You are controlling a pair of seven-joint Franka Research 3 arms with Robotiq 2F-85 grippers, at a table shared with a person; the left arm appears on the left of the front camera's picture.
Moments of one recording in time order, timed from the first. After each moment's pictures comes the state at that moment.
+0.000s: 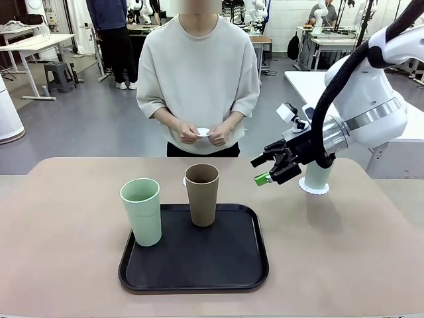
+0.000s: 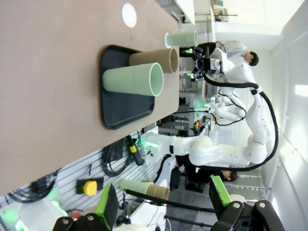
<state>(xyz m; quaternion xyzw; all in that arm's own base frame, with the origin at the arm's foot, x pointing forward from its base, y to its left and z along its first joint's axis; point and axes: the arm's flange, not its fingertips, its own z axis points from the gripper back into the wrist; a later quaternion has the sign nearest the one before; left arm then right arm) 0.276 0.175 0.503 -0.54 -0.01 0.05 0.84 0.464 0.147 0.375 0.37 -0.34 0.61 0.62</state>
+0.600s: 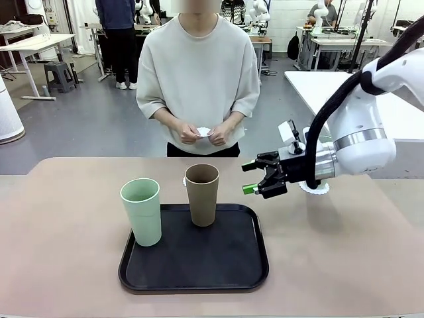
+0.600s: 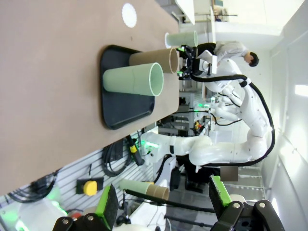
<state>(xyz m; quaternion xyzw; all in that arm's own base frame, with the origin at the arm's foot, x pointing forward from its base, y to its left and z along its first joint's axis) 0.276 0.175 0.503 -0.54 -0.01 0.05 0.84 0.457 0.159 0.311 0.40 -0.43 0.57 0.58</state>
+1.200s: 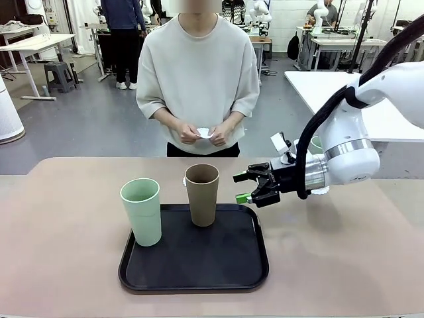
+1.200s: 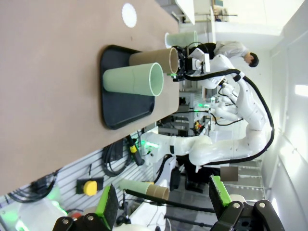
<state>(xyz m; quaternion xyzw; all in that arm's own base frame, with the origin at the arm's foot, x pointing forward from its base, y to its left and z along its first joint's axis) 0.276 0.175 0.503 -0.54 -0.01 0.05 0.84 0.463 0.175 0.282 0.45 -0.41 0.56 0.57</state>
